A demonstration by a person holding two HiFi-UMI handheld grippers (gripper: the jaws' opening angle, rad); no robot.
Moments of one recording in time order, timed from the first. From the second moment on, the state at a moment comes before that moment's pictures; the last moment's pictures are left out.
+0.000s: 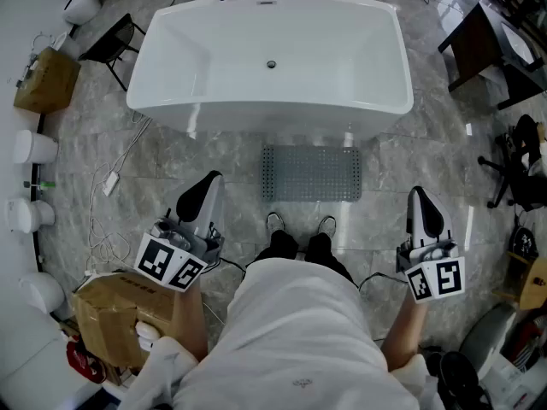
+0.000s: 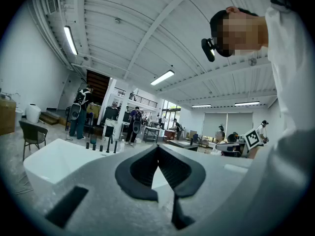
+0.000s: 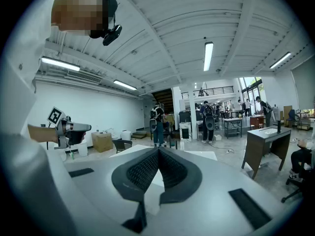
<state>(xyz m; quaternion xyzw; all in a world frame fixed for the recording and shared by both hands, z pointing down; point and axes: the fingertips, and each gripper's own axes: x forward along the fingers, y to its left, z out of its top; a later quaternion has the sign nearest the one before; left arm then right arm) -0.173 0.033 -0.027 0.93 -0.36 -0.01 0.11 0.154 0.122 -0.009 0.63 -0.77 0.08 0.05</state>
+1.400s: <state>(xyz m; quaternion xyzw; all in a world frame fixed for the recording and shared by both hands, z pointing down) -0.196 0.001 0.055 0.92 -0.35 0.04 0.16 0.128 0.103 0.071 0.62 -0.76 0.14 0.11</state>
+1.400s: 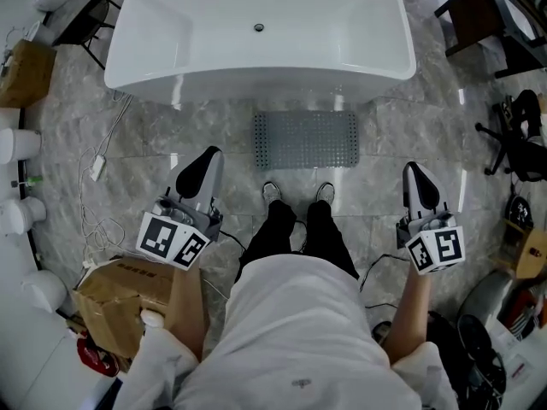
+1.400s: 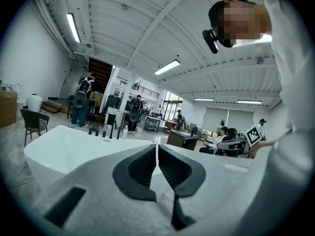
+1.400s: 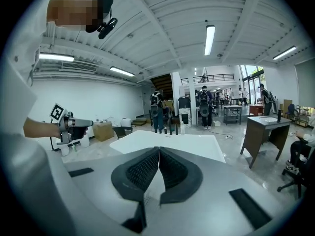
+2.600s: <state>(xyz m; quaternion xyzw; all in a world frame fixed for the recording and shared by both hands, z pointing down) -0.128 0.005 0.365 0.84 -0.40 0.19 0.31 0.251 0.075 0.401 0.54 -0.76 0.29 0.22</state>
